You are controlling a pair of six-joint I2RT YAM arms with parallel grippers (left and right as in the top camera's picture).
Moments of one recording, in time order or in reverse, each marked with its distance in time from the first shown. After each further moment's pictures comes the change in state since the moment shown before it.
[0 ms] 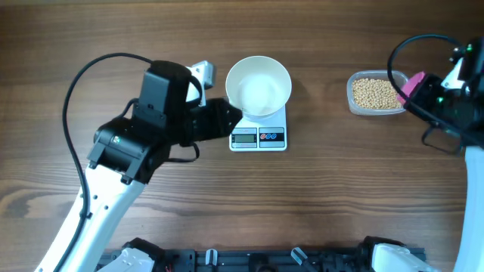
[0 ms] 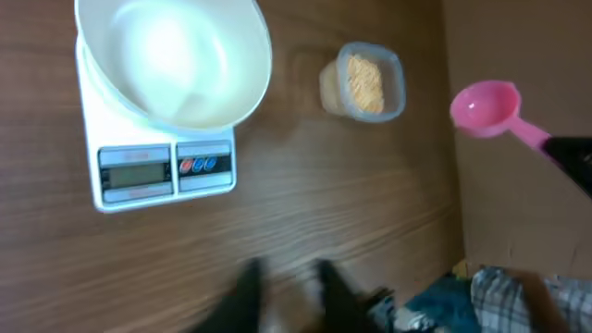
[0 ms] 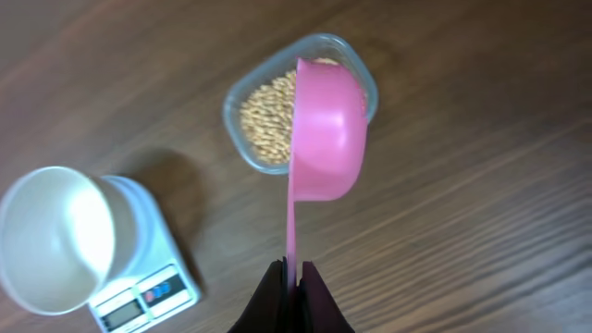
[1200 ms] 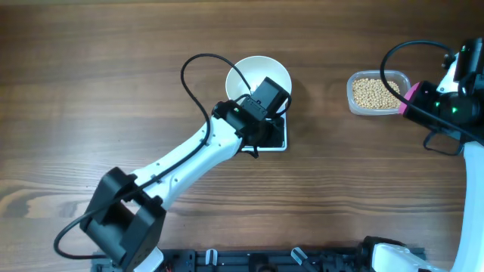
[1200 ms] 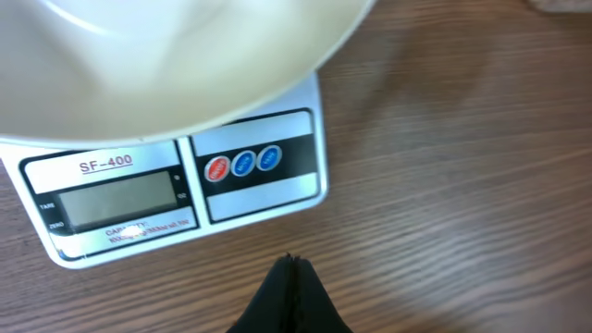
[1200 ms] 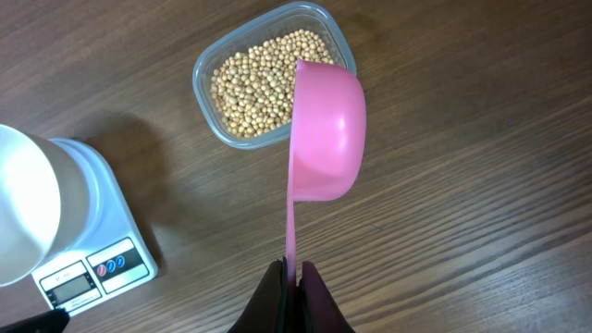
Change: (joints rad) left arm -0.293 0.523 0.000 0.167 -0.311 0.017; right arm 0.000 0.011 0.000 -0.054 0.026 -0.098
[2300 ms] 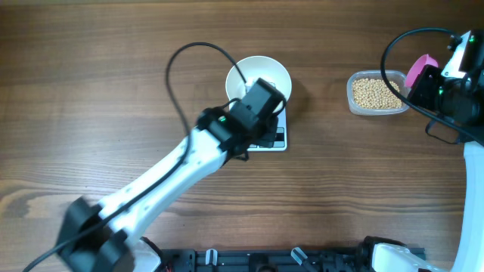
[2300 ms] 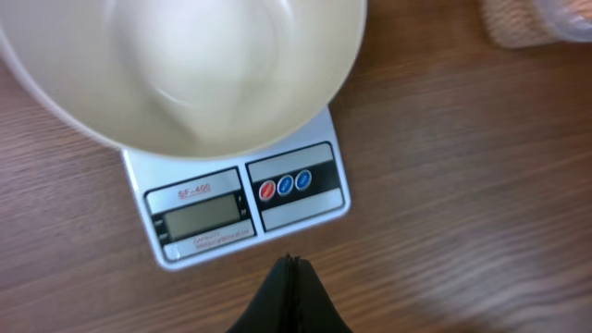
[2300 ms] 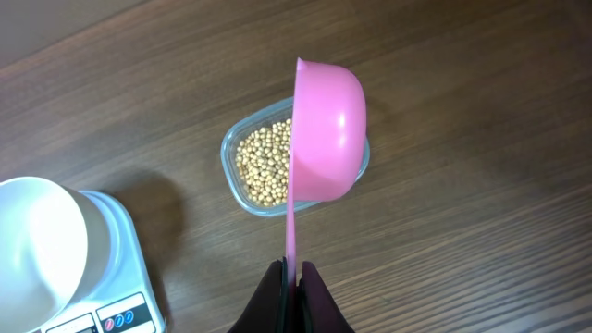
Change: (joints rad) left arm -0.013 -0.176 -0.024 -0.036 -0.154 0.124; right arm 0.000 0.000 0.000 0.172 0.000 -0.052
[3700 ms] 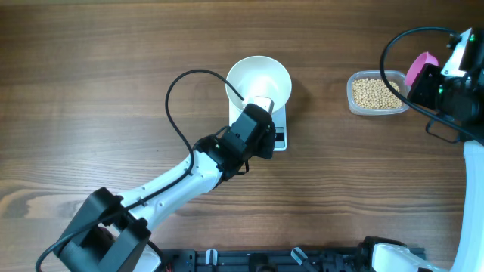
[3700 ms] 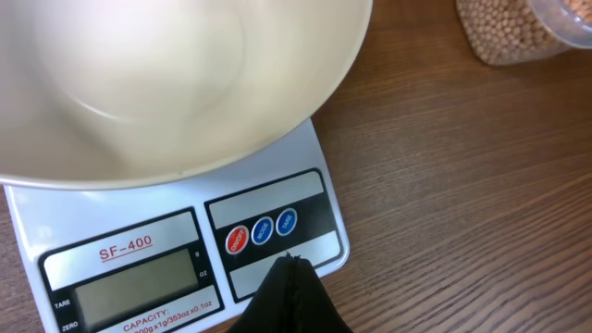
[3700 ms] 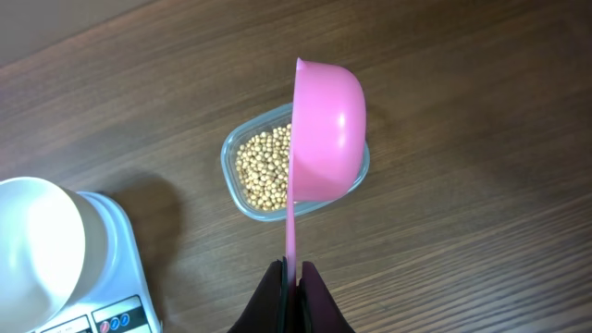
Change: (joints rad) left arm 0.001 0.005 -0.382 0.590 0.039 0.000; right arm 0.000 0.005 0.000 0.014 0.000 -0.022
